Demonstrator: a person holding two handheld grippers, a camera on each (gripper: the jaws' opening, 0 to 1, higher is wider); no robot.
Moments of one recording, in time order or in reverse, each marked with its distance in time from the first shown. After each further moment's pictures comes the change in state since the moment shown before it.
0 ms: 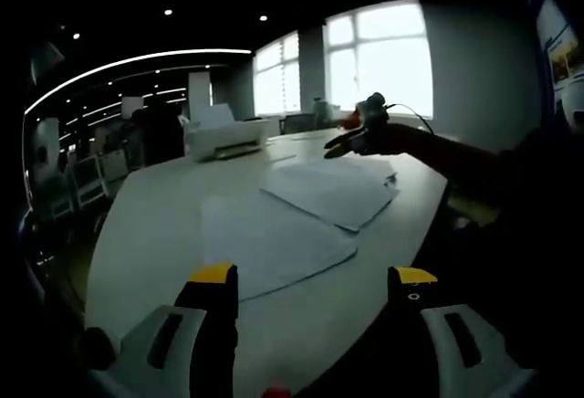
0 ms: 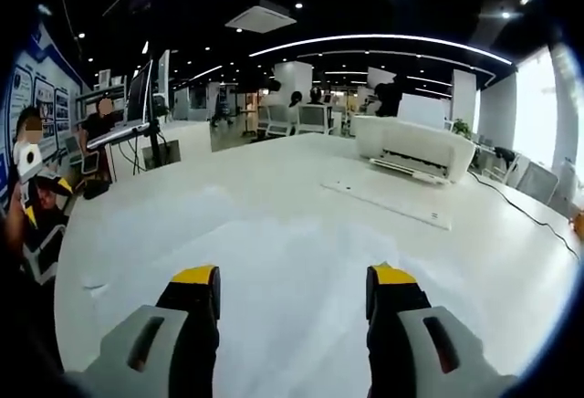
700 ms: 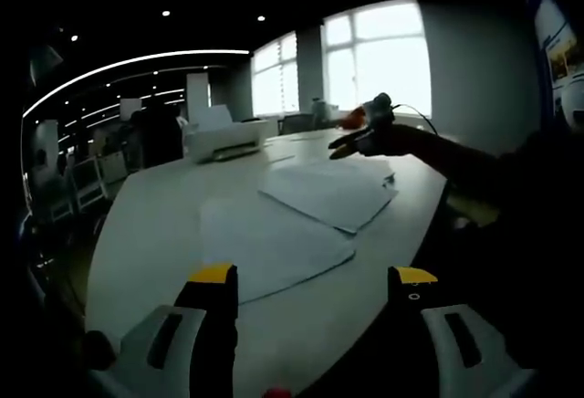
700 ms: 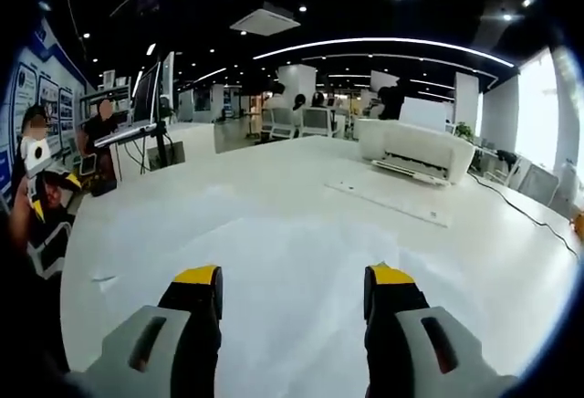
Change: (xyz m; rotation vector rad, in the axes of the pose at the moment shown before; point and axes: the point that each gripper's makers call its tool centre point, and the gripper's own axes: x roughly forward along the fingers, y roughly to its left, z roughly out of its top) left arm 0.002 -0.005 0.003 0.009 0.000 -0.006; right arm -0.029 0.037 -0.011 -0.008 -0.015 0.010
